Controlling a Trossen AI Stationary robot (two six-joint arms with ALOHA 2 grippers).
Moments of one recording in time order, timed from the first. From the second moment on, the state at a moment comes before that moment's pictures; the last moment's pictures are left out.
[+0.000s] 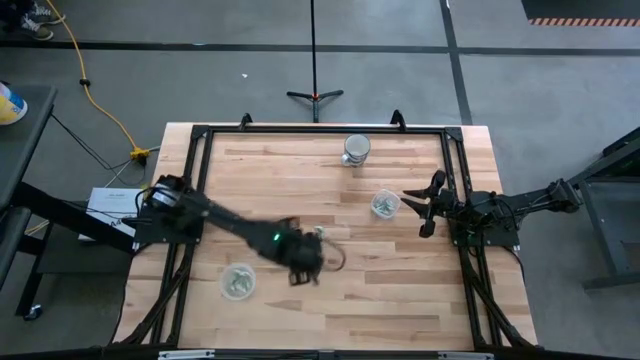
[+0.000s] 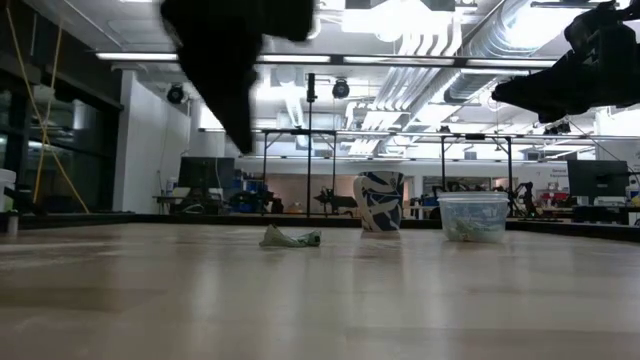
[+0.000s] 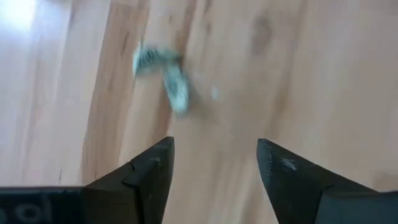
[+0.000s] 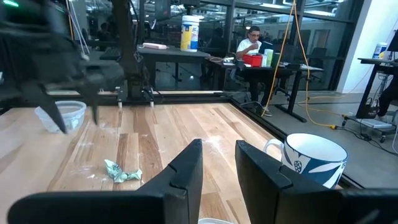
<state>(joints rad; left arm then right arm) -0.37 1.87 1.46 -0.93 -0.33 -0.54 0.21 0.12 0.02 0.13 0.50 -0.06</state>
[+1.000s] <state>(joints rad) -0.12 2.04 1.35 -0.64 -0.02 -0.18 0.21 0.14 0.02 0.13 0.49 -0.08</state>
